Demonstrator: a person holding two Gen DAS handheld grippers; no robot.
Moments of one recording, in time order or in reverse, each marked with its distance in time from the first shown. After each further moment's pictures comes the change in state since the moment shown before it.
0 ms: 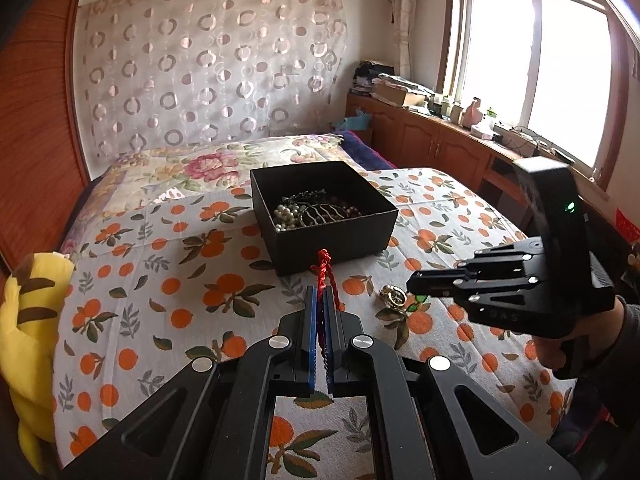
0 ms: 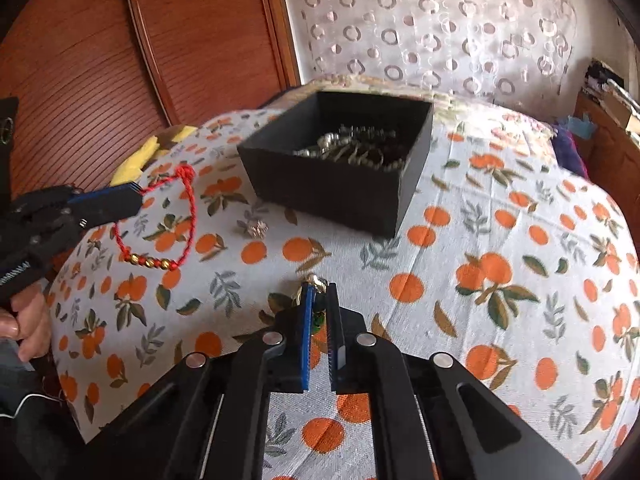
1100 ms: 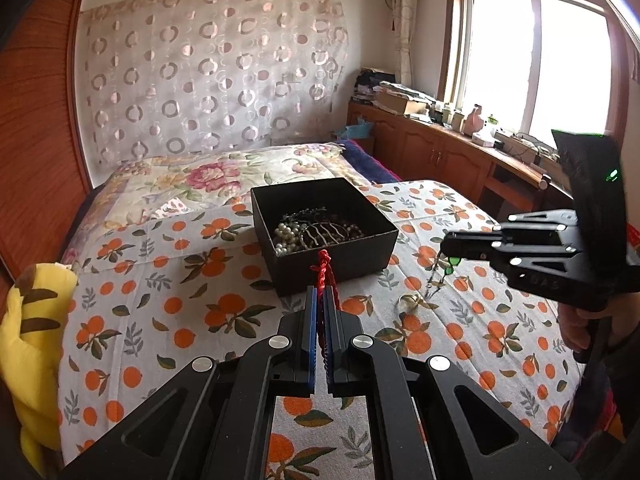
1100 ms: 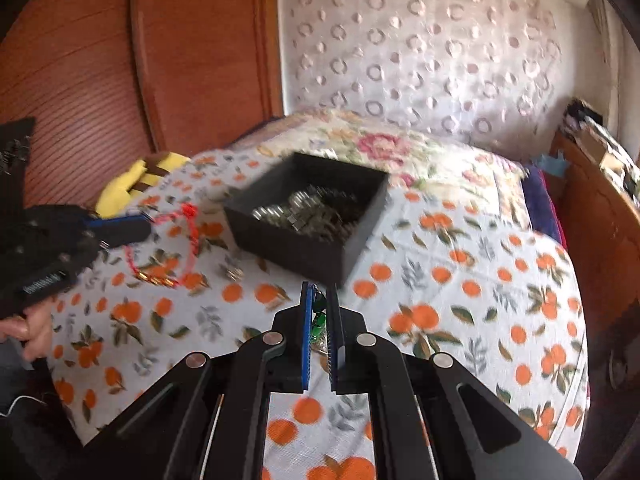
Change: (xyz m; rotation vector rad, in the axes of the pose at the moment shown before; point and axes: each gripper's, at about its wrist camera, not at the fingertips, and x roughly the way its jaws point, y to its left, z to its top) left arm 0.002 -0.001 0.013 0.001 -0.031 0.008; right arm -0.057 0.006 0.024 -0.073 -0.110 -0.096
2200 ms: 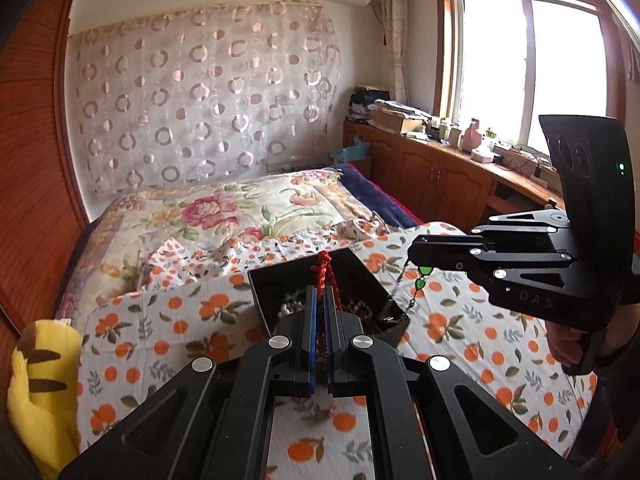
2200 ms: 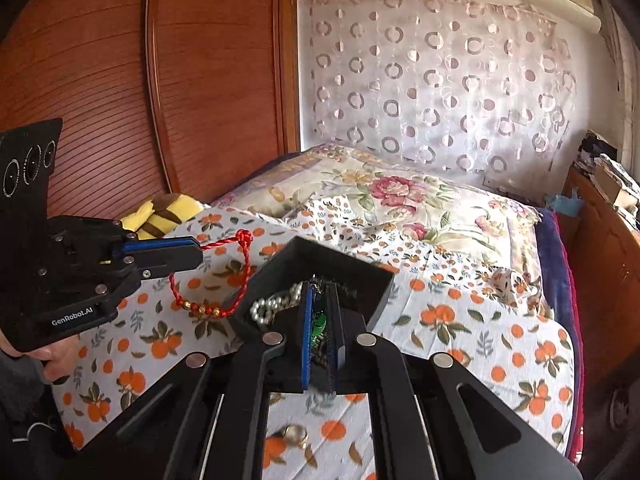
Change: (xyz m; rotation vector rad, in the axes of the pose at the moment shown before) left arm 0.027 0.003 0.075 0.044 -0.064 0.000; right arm 0.022 -0.025 0.074 -0.030 -0.093 0.047
